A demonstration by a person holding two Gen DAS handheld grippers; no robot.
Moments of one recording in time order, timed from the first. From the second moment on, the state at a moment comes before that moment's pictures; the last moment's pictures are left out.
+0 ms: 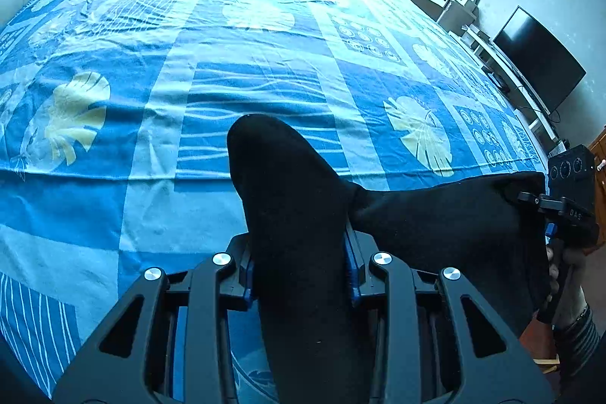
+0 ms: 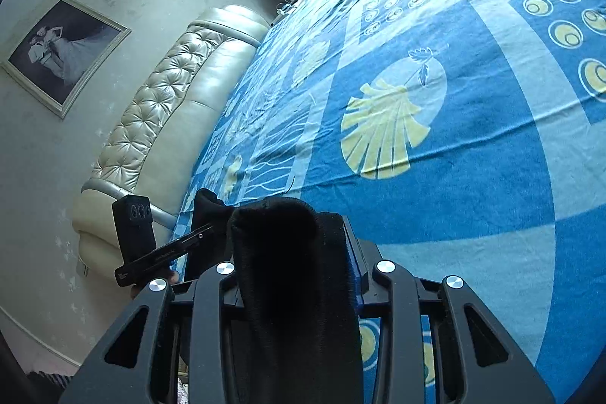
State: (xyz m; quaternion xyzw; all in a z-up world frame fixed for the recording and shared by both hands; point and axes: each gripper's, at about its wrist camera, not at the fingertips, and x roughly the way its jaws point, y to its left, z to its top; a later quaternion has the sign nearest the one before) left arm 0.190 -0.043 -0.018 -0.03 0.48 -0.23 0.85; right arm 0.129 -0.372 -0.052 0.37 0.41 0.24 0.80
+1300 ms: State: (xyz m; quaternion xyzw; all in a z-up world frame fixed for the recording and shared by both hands) left arm 0.259 -0.059 -0.044 0.02 0.46 -0.19 0.87; right arm 0.199 -0.394 -0.101 0.44 0.42 0.22 0.77
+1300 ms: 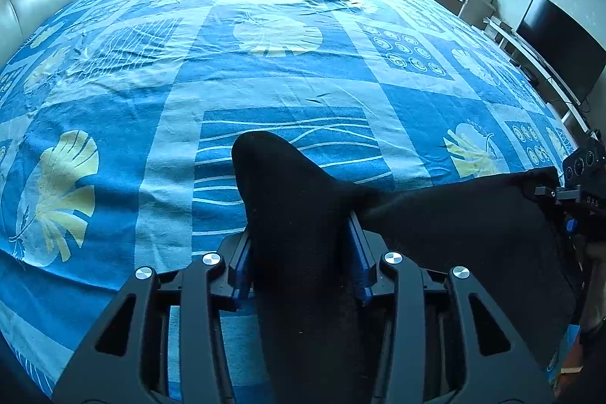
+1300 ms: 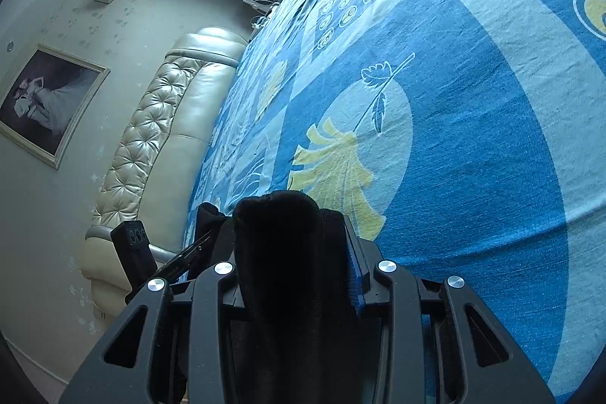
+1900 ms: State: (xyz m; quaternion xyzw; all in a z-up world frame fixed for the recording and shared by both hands) left arm 0.244 -0.044 -0.036 0.01 0.46 -0.18 0.87; right arm 0.181 -0.403 -0.088 0.45 0.40 0.22 0.76
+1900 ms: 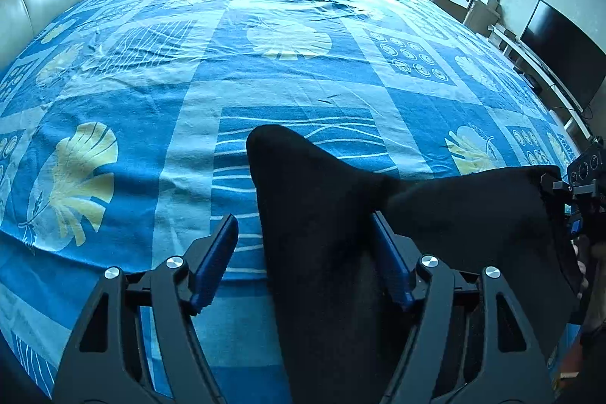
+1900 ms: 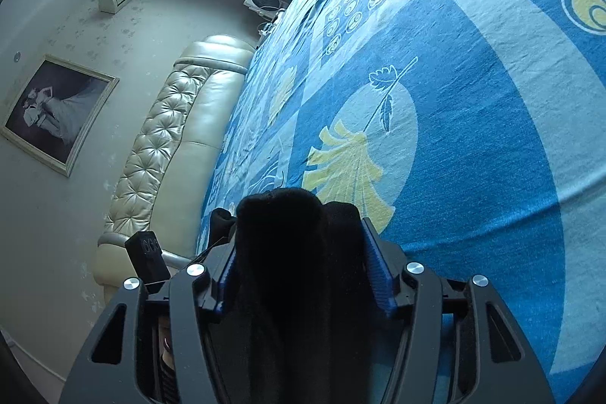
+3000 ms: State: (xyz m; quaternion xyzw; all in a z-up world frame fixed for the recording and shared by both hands) left arm 0.035 -0.028 0.014 0.00 0.45 -0.04 0.89; right arm 0.033 -0.321 -0.036 0.25 0.47 0.06 0.84
